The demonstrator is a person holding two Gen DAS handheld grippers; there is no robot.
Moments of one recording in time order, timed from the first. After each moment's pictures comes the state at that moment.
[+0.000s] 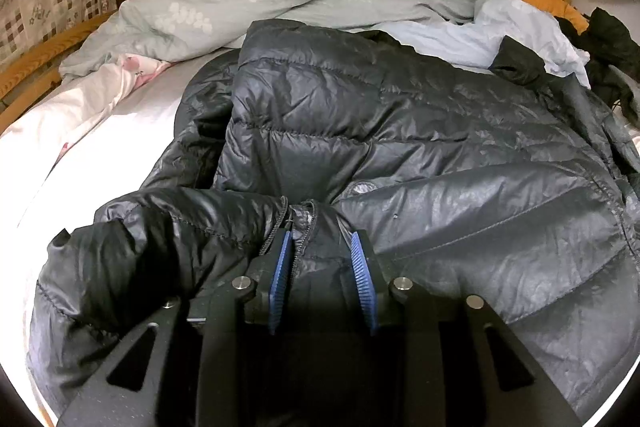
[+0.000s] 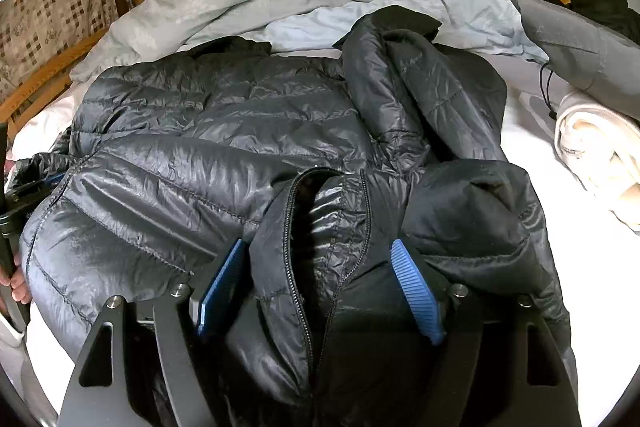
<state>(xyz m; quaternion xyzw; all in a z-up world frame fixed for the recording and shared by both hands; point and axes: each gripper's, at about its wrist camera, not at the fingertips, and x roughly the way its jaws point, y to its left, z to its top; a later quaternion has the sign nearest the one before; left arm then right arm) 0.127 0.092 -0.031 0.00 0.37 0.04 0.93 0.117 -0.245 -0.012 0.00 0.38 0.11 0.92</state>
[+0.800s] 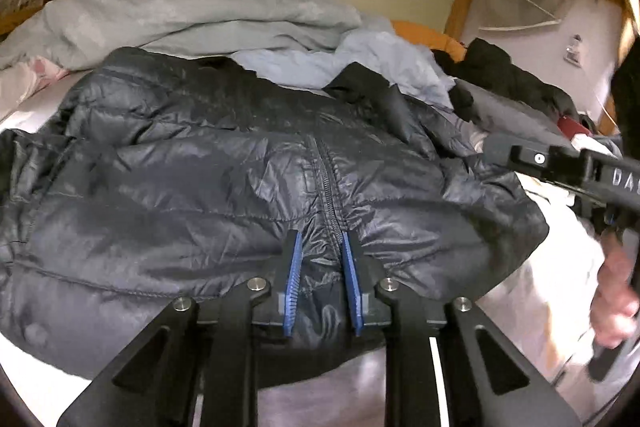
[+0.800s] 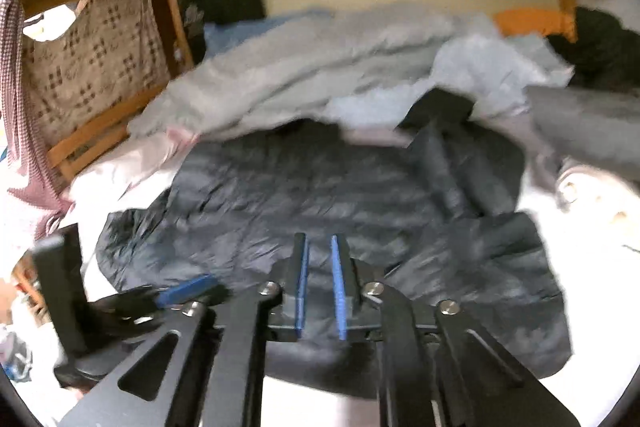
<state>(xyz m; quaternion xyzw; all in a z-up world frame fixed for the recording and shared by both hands) 0.054 0.010 -0.020 -0.07 0.30 -0.18 0.93 0.049 -0.196 0.071 0.06 0.33 0.20 0.92</state>
